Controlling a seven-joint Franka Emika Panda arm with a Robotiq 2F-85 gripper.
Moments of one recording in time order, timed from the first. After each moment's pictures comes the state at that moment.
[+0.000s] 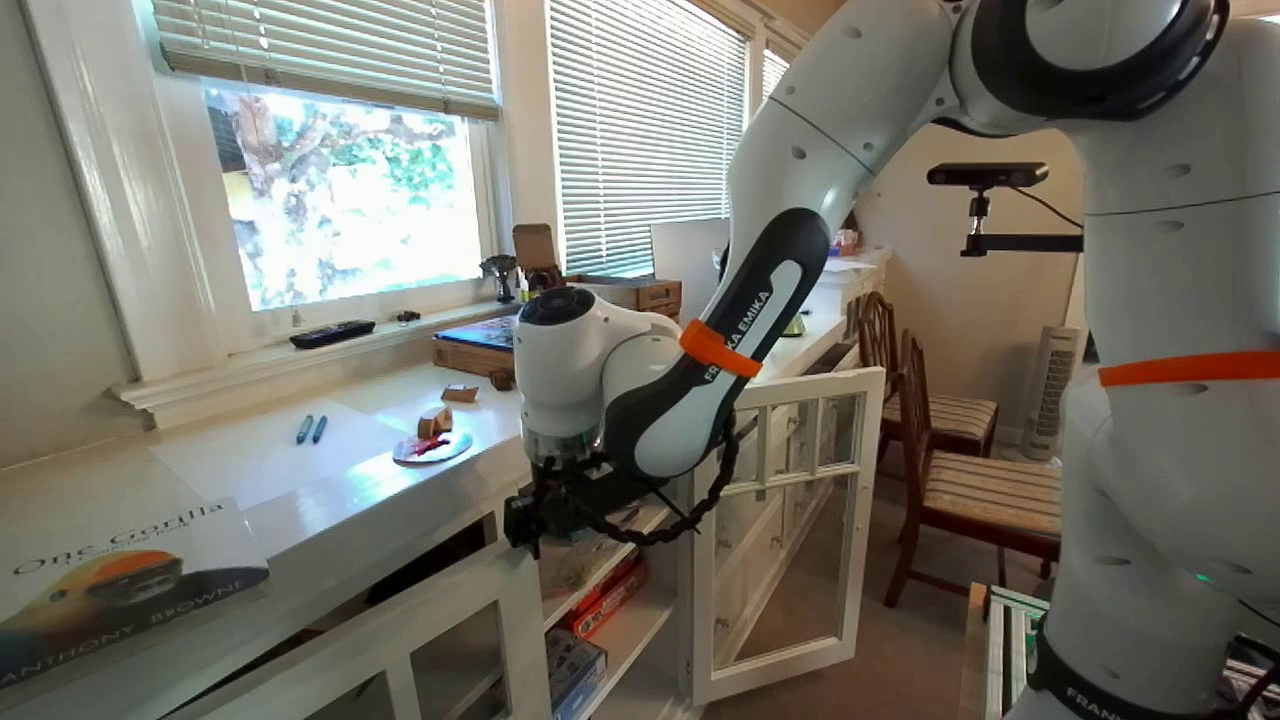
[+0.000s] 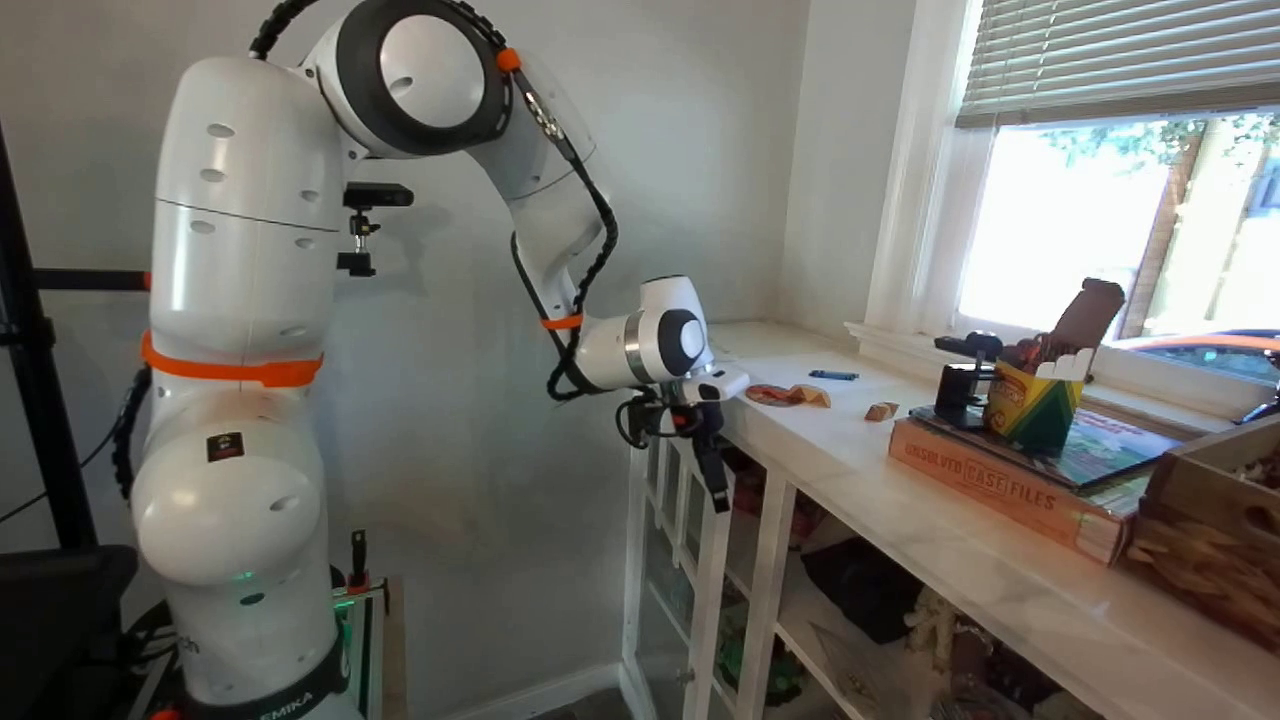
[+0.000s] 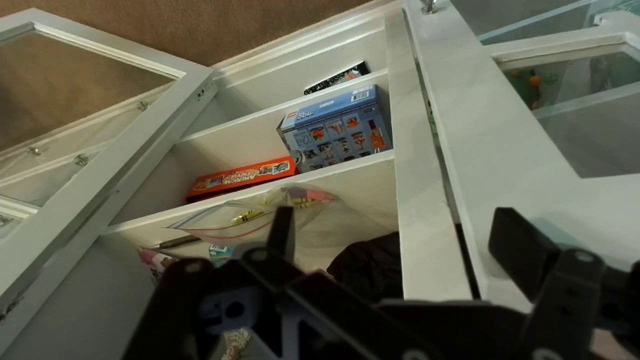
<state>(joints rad) 0.21 0.17 0.04 -2.31 -0.59 2.62 1.10</state>
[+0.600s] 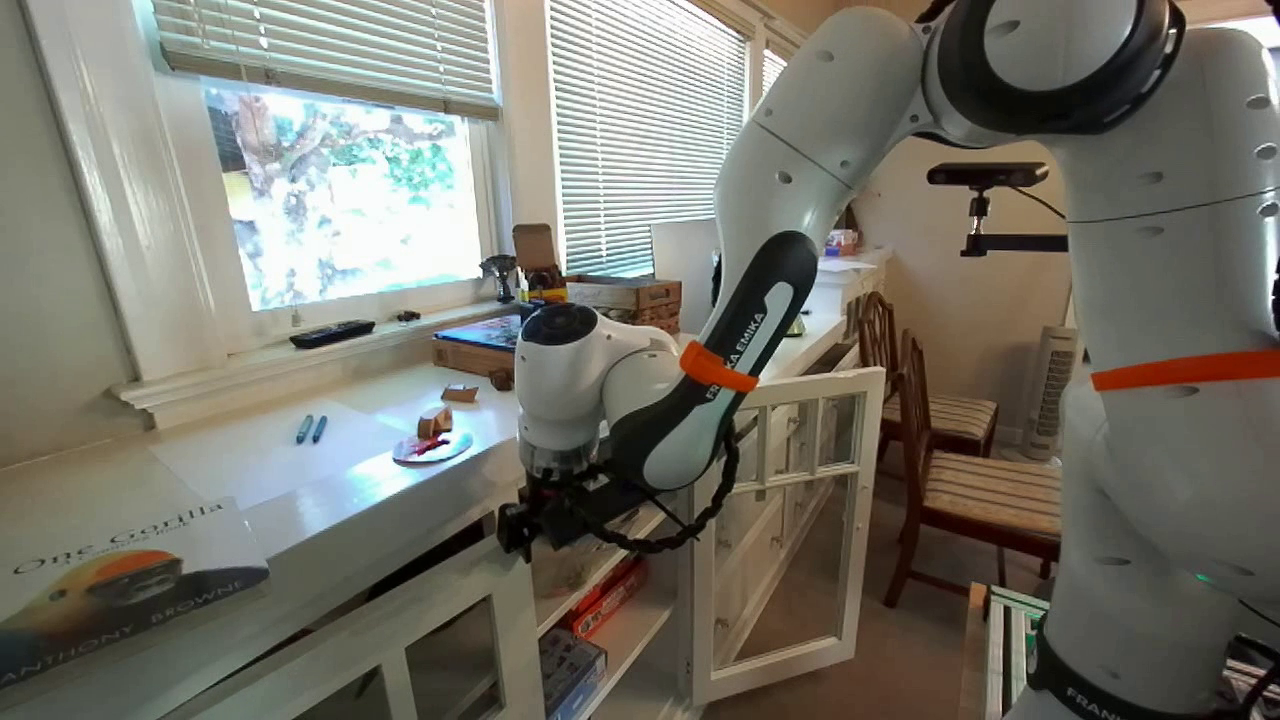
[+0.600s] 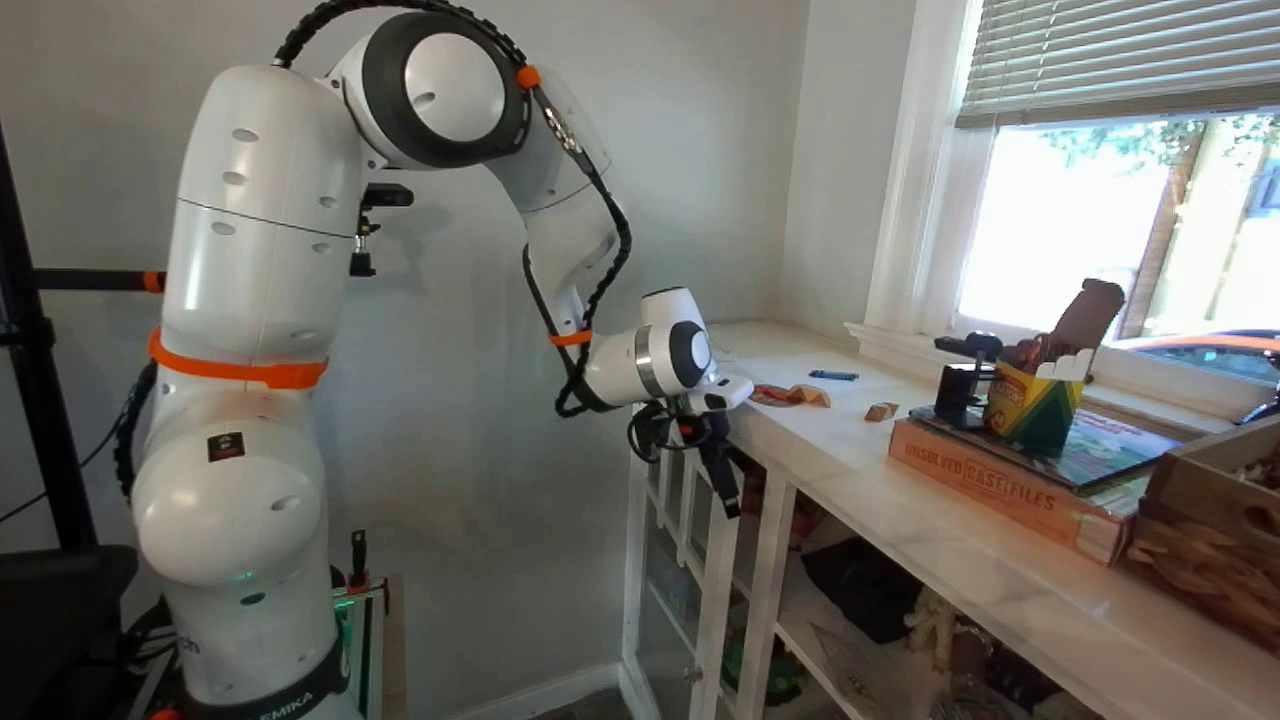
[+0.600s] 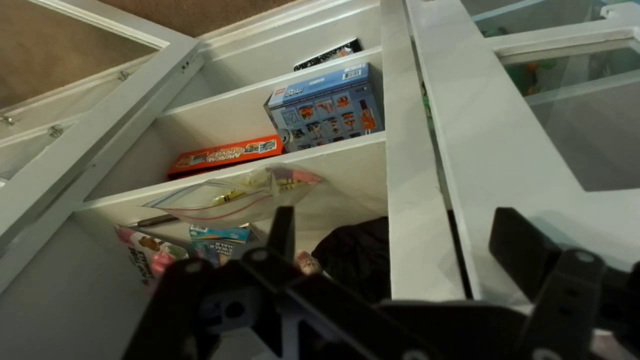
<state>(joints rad) 0.22 0.22 0.01 -2.29 -0.71 2.69 1.15</state>
